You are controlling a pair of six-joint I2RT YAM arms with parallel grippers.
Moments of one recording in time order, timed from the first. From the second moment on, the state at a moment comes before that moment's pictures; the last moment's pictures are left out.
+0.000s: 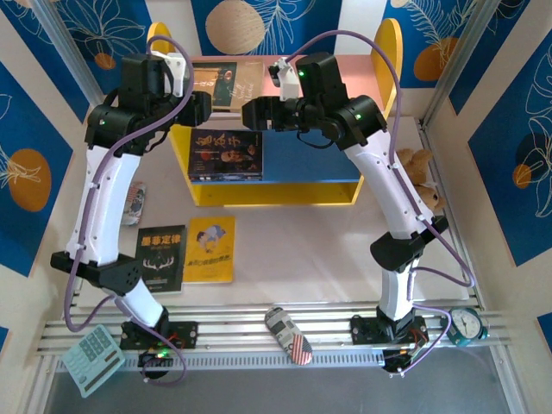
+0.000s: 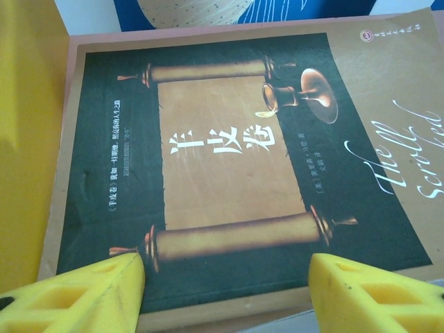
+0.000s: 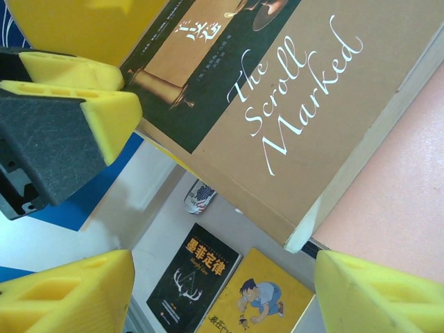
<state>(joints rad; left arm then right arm) -0.35 1.66 2.29 -1.14 -0.04 -0.11 0.64 1.91 2.49 -1.06 -0.33 0.42</state>
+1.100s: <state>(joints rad) -0.46 1.60 2.29 -1.21 -0.14 -0.17 0.57 1.96 2.54 -0.96 -0.49 0.48</state>
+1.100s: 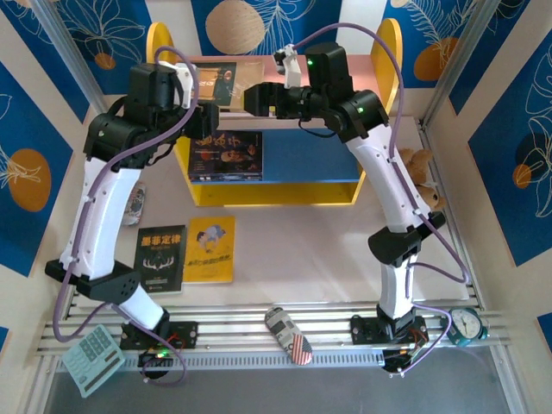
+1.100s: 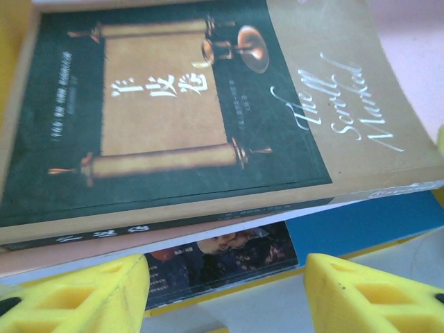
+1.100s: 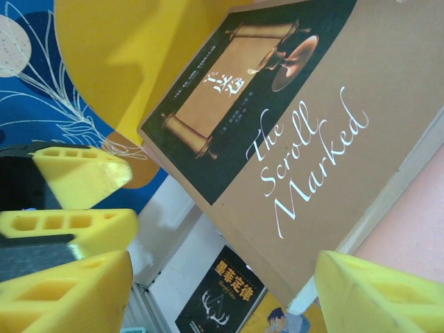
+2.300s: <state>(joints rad) -0.46 1.67 2.28 -1.07 -0.24 -0.06 0.52 2.05 2.65 -0.93 -0.63 0.53</state>
